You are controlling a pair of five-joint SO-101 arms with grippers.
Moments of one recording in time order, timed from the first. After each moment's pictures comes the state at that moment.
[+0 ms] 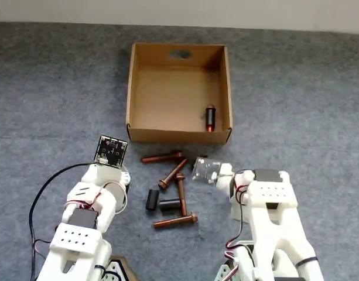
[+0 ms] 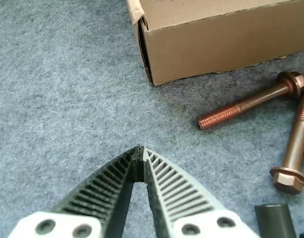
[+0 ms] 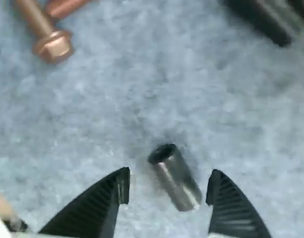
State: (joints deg) left arm 2.7 -69.1 93.7 26.8 -5.6; right arm -2.8 -35.7 65.7 62.8 76.2
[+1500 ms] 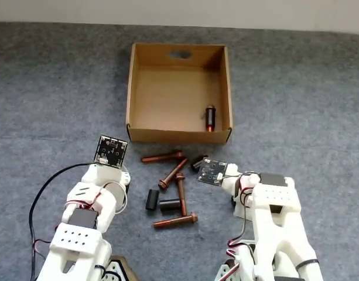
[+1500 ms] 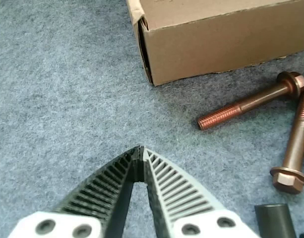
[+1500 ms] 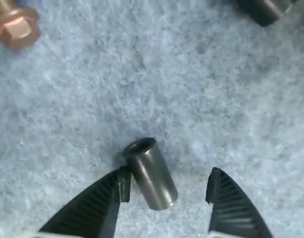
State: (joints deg) left arm 2.7 -69.1 93.7 26.8 -5.6; right arm 1.5 -35.7 68.8 53.6 77.6
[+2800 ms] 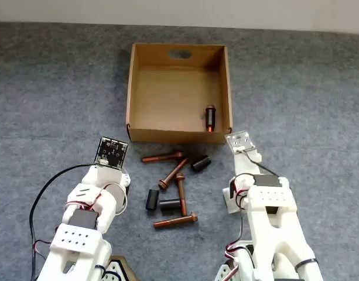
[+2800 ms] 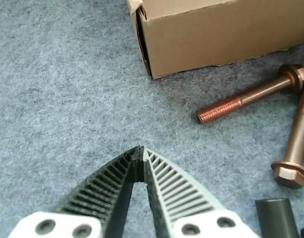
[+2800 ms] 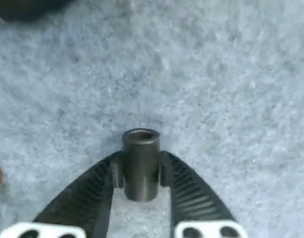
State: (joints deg) left arm 2.7 -69.1 94.6 26.8 -5.6; right arm -2.1 -36.2 68.6 53.9 18.0
